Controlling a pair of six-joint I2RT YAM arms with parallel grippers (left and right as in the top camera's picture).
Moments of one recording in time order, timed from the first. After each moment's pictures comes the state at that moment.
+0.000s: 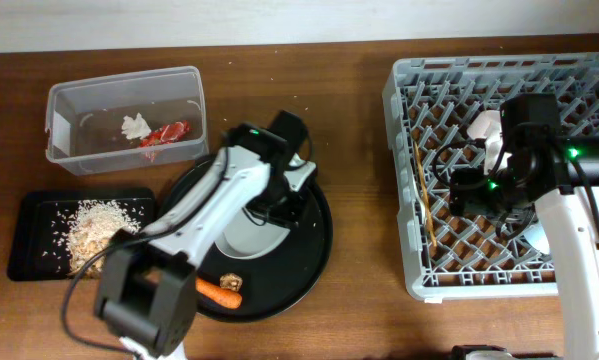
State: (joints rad) left arm -0.53 1.88 1.51 -1.21 0.26 -0.08; right arm -0.05 1.40 1.46 -1.45 -0.02 0.11
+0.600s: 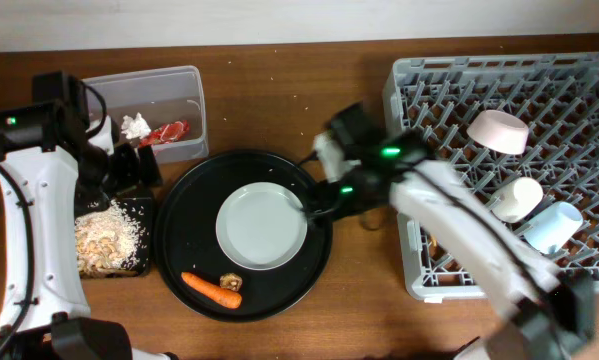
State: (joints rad) left arm 0.20 1.64 1.69 -1.51 0.10 -0.16; right arm 0.55 1.69 1.46 -1.10 -0.27 0.18
